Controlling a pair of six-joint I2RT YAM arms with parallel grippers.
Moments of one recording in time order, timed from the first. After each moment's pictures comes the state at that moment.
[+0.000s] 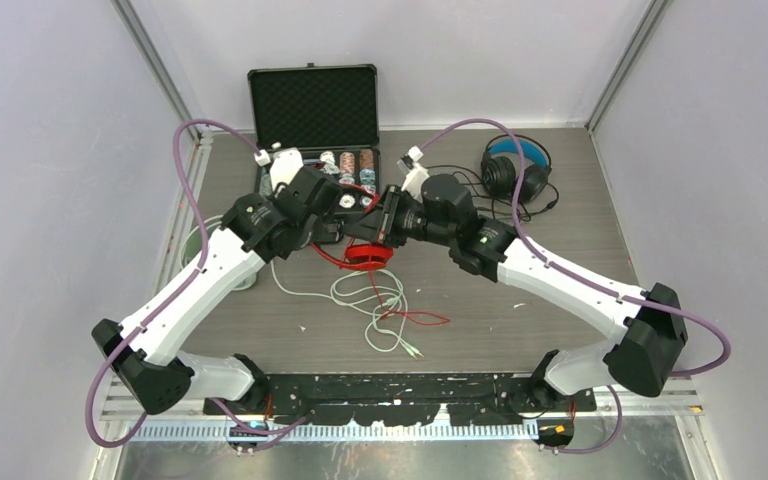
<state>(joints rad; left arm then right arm) -0.72 1.29 1.46 -1.12 -0.62 -0.81 0.85 1.38 1.17 -0.04 -0.26 1.02</state>
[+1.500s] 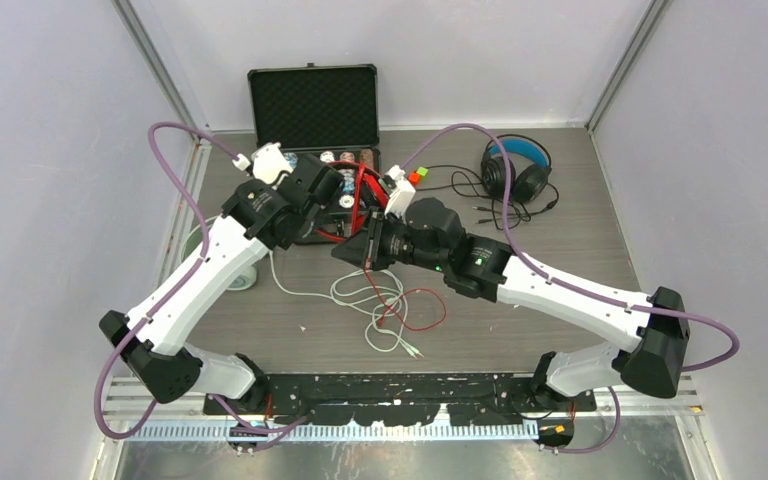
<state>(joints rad) -0.71 1.36 1.59 -1.25 -0.66 -1.18 1.04 1.35 1.18 -0.07 -0.08 0.87</state>
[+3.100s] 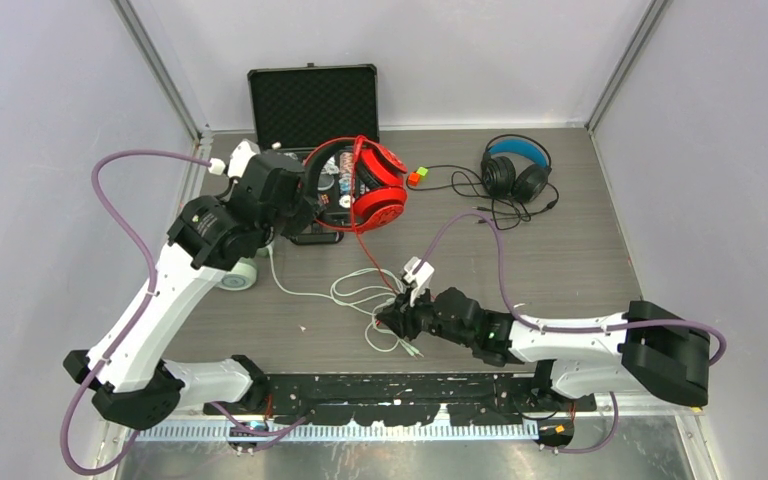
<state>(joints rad) -0.70 1.21 1.63 -1.15 -0.44 -1.25 1.17 1.20 0.42 0.49 0.10 0.37</state>
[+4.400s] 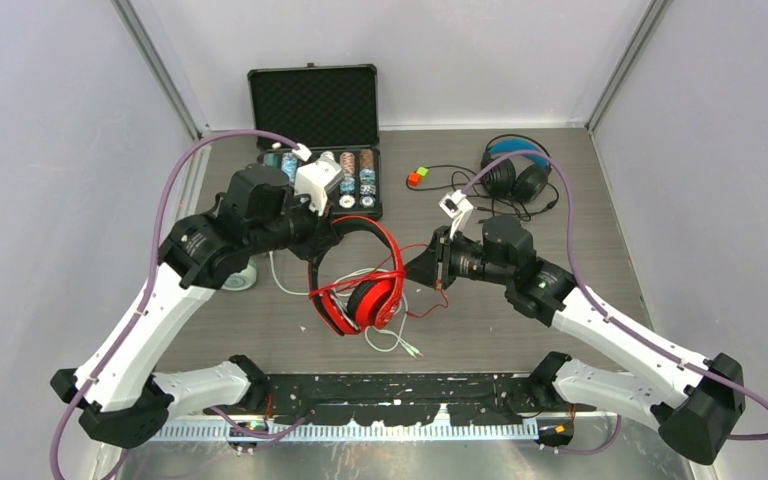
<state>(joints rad) -0.70 1.10 1.52 -1.02 0.13 -0.08 0.75 0.96 0.77 -0.06 -0.40 0.62</state>
